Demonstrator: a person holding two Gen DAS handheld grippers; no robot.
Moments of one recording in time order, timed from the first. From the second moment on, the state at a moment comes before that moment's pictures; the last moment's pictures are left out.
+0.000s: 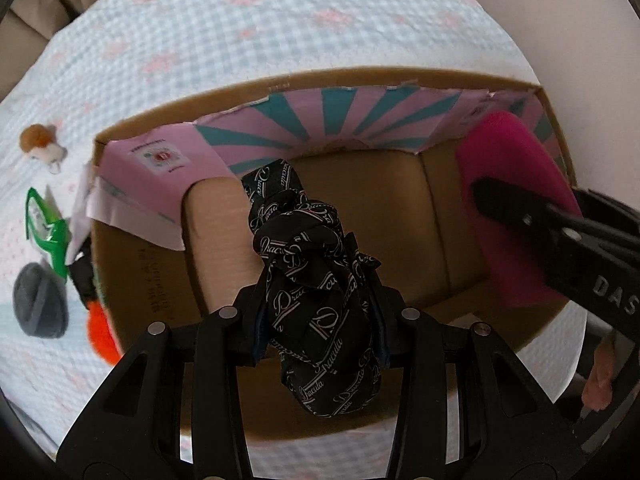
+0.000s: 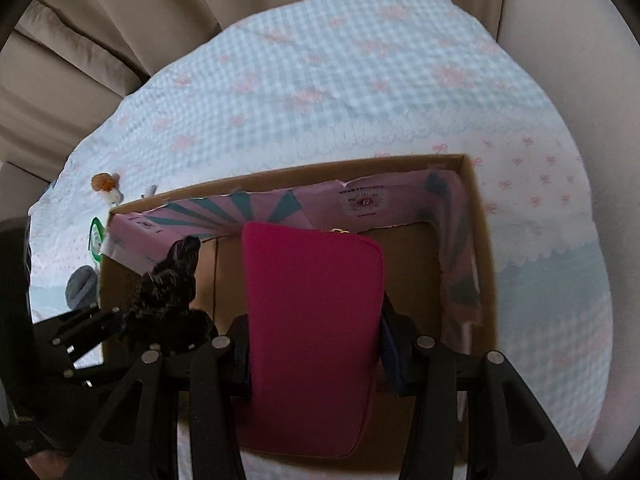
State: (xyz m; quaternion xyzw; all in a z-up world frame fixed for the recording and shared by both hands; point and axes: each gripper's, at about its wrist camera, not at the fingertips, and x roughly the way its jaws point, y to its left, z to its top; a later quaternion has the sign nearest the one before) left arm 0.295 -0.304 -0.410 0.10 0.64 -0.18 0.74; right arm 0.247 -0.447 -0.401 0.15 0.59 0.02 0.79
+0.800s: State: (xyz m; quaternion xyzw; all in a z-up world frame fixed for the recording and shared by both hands) left arm 0.249 -0.284 -0.343 0.14 0.58 -0.20 0.78; right arm 0.235 -0.421 -0.351 0.09 0.57 0.03 0.82
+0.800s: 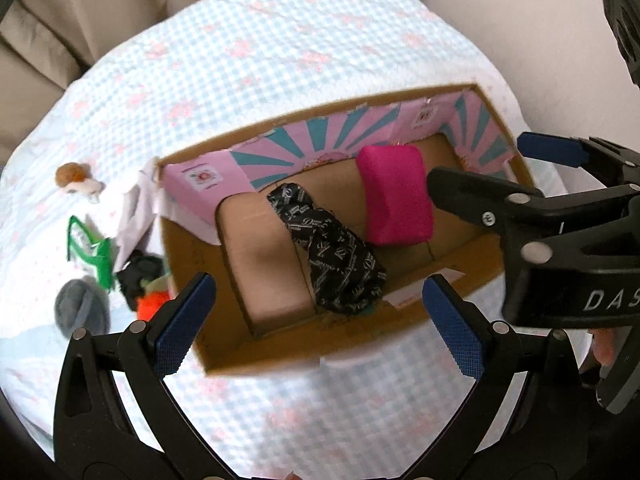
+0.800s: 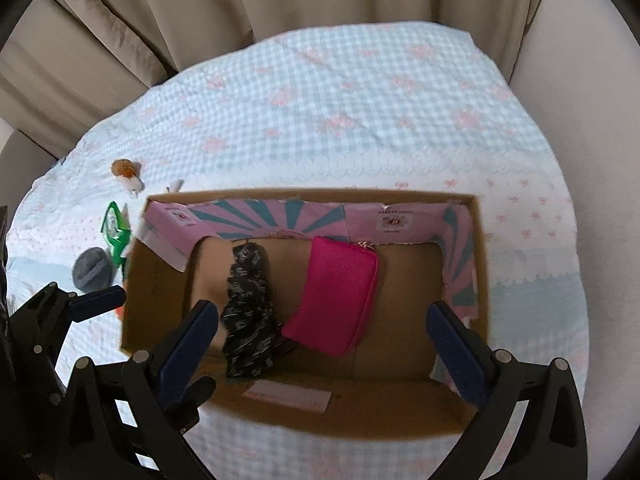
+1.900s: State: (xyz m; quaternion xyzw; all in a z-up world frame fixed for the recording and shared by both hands) left arm 0.072 -0.095 -0.081 0.05 0.35 -0.15 0.92; right arm 0.045 -0.329 -0.086 0.08 0.36 -0.05 0.93
